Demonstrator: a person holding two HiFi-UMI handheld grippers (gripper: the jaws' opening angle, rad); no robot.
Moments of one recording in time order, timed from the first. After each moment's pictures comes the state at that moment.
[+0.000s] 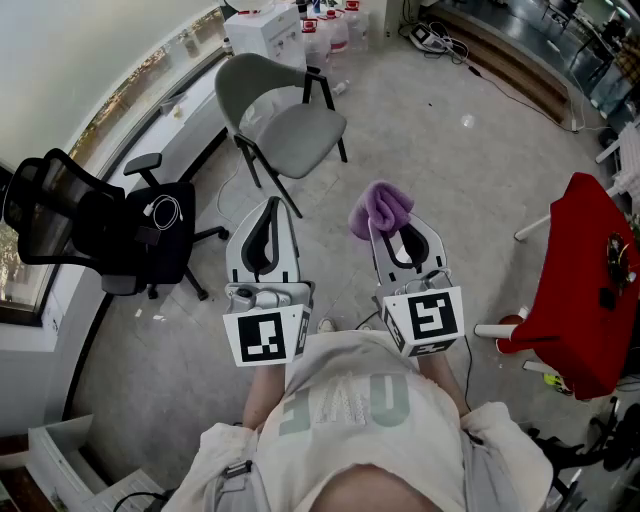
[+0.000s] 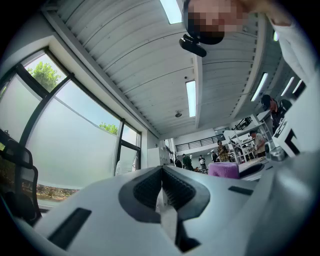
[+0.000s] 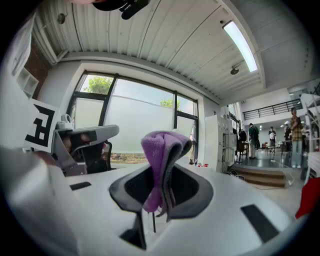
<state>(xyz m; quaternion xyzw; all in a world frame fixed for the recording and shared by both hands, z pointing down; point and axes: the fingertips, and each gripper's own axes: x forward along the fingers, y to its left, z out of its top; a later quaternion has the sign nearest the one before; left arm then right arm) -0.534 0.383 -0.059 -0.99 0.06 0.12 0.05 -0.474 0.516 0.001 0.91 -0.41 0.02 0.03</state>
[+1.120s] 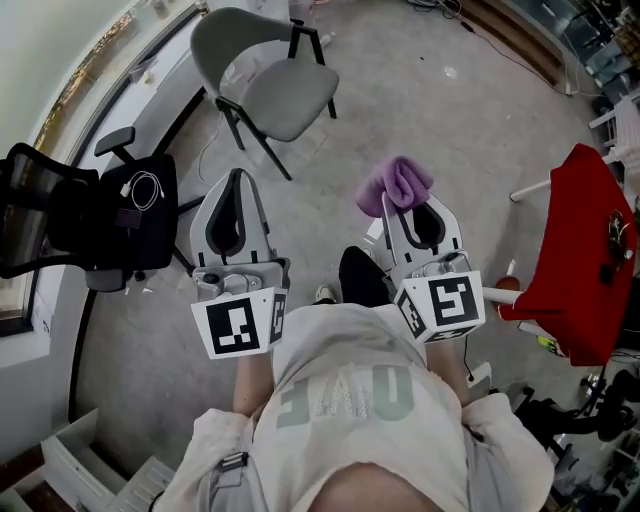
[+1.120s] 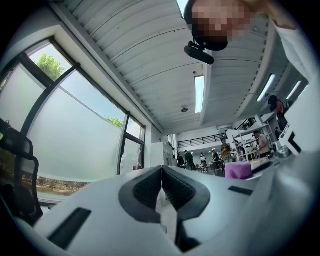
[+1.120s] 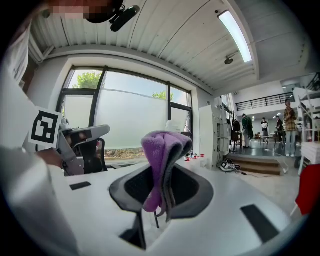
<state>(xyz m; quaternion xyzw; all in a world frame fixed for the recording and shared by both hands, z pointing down) -0.502 0.278 -0.025 -0.99 0.06 0.11 0.02 -0.437 0.466 0.038 0.92 -0.38 0.06 0.02</state>
